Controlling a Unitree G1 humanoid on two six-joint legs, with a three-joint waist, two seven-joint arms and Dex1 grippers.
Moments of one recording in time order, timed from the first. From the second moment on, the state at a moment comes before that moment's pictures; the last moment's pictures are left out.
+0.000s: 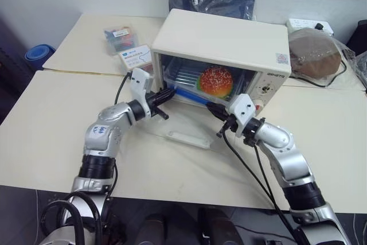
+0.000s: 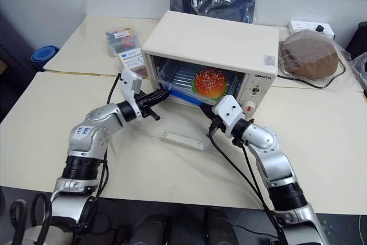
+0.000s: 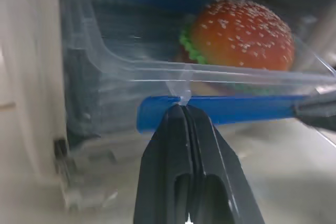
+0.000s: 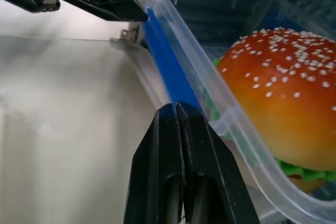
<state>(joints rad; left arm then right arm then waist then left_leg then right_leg) -0.67 0.28 0.04 0.17 -0.39 0.52 -0.53 -0.43 -0.40 0.14 -0.02 0.12 0.09 0.59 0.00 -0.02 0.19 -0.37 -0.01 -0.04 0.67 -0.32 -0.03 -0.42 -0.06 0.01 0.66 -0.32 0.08</state>
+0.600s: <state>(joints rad) -0.28 0.63 0.19 -0.19 -0.52 0.37 -0.97 -0.18 -0.58 -0.03 -0.27 0.38 0.23 0.81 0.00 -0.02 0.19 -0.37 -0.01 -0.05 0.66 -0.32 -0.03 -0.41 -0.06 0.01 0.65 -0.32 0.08</state>
